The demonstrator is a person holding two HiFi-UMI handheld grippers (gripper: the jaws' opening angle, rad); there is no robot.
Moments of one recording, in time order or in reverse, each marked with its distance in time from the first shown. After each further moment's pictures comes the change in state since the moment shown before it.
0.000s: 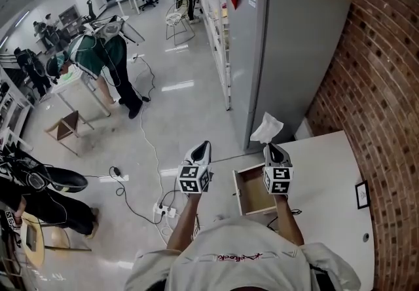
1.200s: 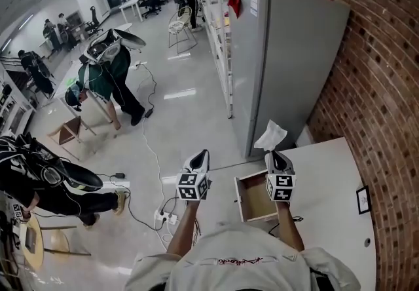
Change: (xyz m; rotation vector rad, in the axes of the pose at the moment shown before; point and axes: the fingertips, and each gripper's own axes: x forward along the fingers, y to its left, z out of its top) left arm -0.013 0.012 -0.005 0.001 0.014 0.015; right arm -0.010 -0.004 0.002 0.009 -0.013 -0.025
